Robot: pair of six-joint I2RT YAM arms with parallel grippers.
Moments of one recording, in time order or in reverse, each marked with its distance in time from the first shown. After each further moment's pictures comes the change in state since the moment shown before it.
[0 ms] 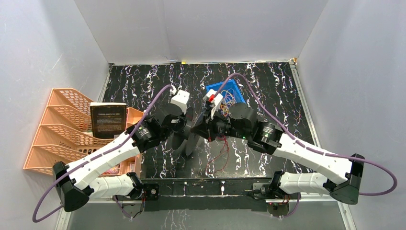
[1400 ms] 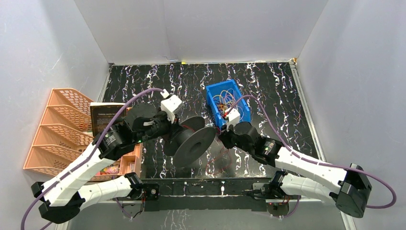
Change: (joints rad) left arm 0.001 -0.182 0.141 -0.221 0.475 0.162; right arm -0.108 -0.137 -0.439 0.032 0.359 -0.068
